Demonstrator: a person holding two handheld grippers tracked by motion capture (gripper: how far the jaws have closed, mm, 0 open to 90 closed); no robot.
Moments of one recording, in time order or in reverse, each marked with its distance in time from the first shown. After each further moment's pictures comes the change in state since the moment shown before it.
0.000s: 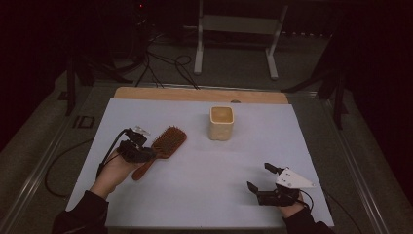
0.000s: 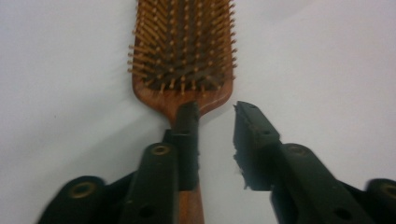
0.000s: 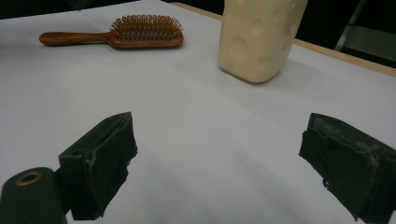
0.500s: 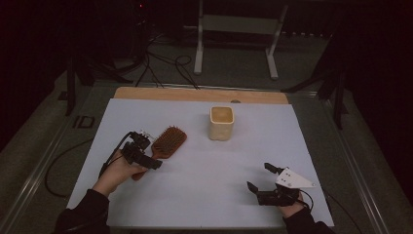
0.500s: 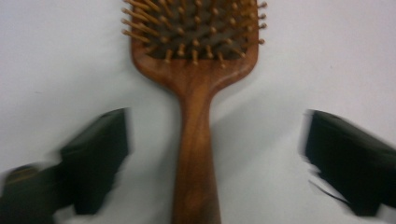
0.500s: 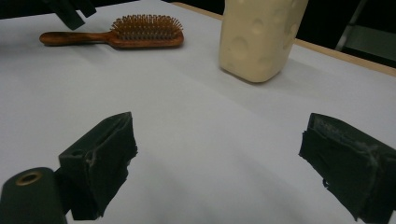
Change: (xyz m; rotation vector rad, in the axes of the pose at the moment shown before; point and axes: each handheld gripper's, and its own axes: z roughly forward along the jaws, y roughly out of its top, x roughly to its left) left arm 0.004 -0.001 0.025 0.136 0.012 0.017; right arm 0.000 0.000 0.000 0.002 0.003 -0.001
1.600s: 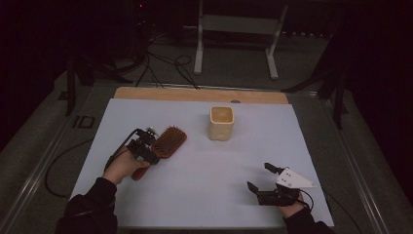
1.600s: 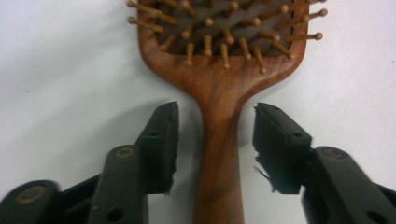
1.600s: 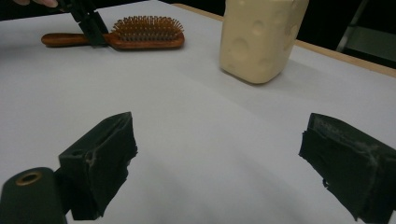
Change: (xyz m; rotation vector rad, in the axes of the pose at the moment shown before) left arm 0.008 0.019 0.025 0.152 0.039 -0.024; right arm 0.000 0.000 0.000 -0.004 0.003 0.000
